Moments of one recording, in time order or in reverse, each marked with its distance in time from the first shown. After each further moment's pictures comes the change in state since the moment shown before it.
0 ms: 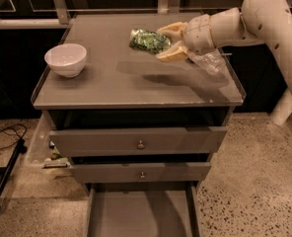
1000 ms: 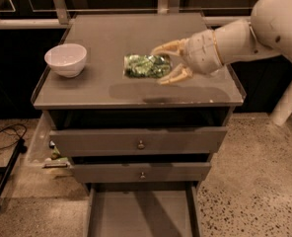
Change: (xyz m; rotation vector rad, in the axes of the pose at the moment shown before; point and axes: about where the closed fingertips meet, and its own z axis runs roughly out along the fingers) arm -0.045 0.090 -0.021 -0.121 0.017 -0.225
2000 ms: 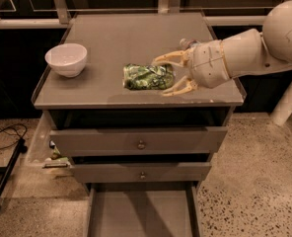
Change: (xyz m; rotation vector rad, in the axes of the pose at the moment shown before) arm -0.031 0.033 -0.013 0.014 0.005 -0.071
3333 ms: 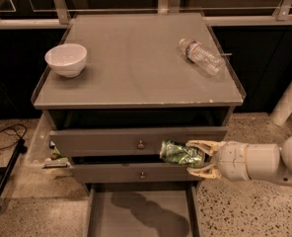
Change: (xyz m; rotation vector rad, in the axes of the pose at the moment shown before) arm 0.096 0.224 0.005 0.073 0.171 0.259
